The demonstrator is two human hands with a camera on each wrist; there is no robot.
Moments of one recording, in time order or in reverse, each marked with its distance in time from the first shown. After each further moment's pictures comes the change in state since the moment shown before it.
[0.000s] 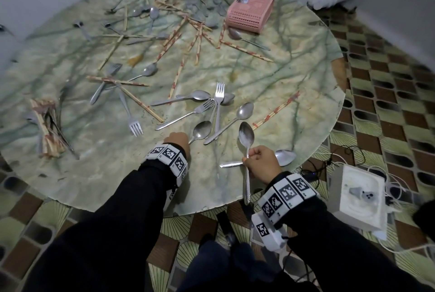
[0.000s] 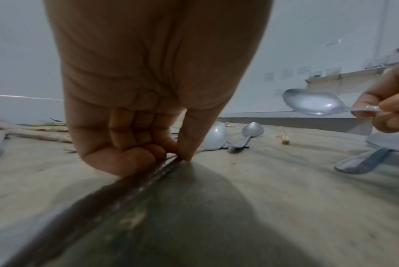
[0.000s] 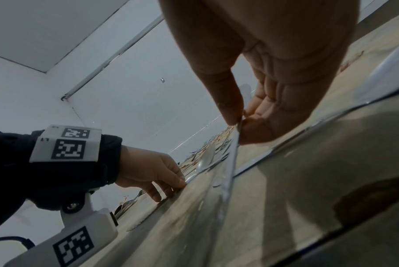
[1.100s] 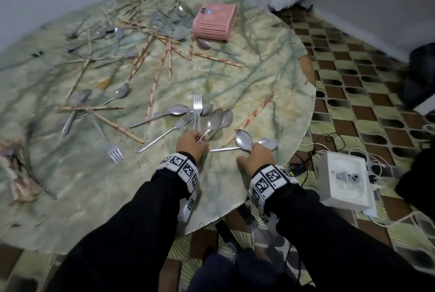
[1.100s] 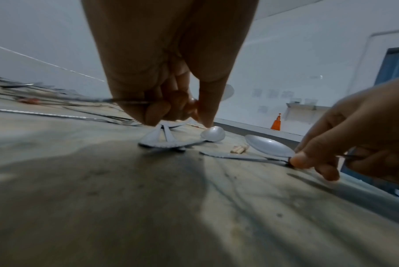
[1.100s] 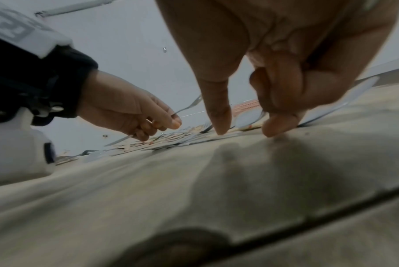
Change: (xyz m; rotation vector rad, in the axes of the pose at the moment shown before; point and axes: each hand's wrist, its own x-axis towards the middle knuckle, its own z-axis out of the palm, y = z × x) left_hand 0.006 0.057 0.002 -0.711 0.199 0.281; right_hand 0.001 -0.020 -0.013 -0.405 0.268 0.105
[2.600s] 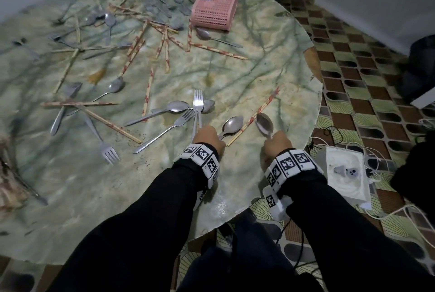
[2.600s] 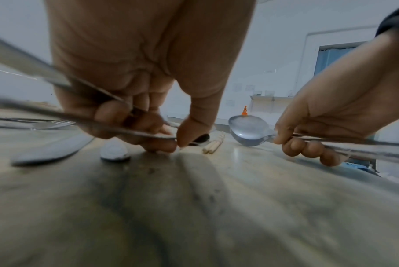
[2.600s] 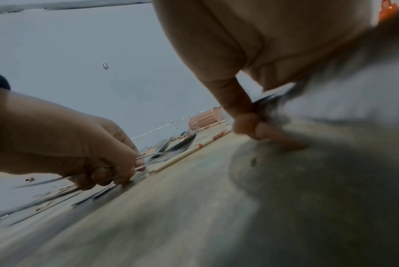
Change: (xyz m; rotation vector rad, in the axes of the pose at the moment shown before) left_hand 0.019 0.035 0.018 0.375 -0.235 -0.068; right_hand 0.056 0.006 -0.023 0.095 -0.057 0.228
